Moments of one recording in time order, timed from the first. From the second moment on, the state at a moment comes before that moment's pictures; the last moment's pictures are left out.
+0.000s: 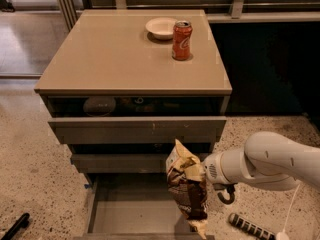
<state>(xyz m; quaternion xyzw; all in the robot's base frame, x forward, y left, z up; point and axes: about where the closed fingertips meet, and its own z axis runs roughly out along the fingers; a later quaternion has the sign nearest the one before) 0.467 -0.110 0.622 -0.20 0.92 0.25 0.23</state>
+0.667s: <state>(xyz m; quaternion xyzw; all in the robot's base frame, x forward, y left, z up) 0.445 -0.094 0.598 -0.20 0.92 0.27 0.21</state>
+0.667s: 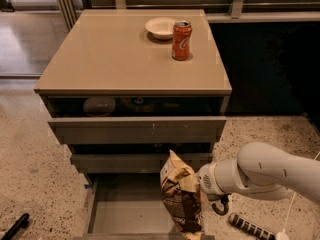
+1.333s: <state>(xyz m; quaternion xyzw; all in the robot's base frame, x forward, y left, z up) 0.404 -0.146 0.568 -0.14 0.95 0.23 0.18</state>
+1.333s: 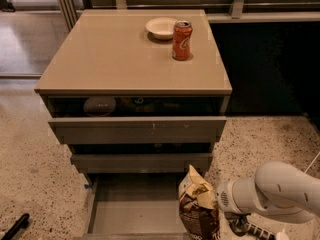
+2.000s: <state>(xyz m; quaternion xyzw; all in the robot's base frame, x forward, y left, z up) 0.423 -0.127 0.558 -0.14 0.95 0.22 0.19</state>
